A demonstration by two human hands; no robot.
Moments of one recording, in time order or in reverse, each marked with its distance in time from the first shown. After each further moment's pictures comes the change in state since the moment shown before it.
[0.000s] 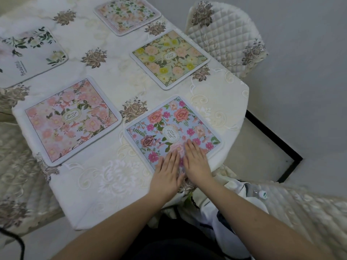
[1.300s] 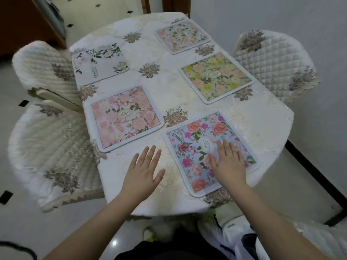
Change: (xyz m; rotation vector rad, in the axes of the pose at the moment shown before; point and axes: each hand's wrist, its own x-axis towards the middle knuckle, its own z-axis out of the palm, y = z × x) left_hand -0.101 -0.110 -0.092 0.139 0.158 -0.297; right_hand 0.004 -0.050 -0.069 -0.162 0.049 0.028
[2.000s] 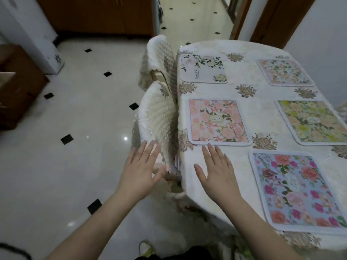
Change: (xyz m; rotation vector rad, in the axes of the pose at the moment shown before) left_hand -0.205 -0.200 -0.045 -0.144 0.165 -0.465; right_hand -0.107 -0.308 0.000 0.003 0.024 -0.650
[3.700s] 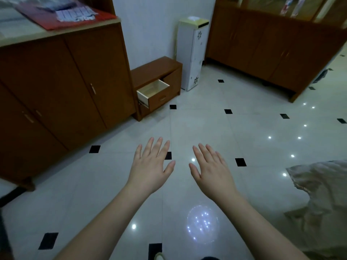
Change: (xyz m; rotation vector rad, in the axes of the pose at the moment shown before) left_hand 0.018 -0.585 -0.143 0.010 0.137 -0.787; right_hand 0.349 -0.626 0.120 -0.102 -0.011 -0.814
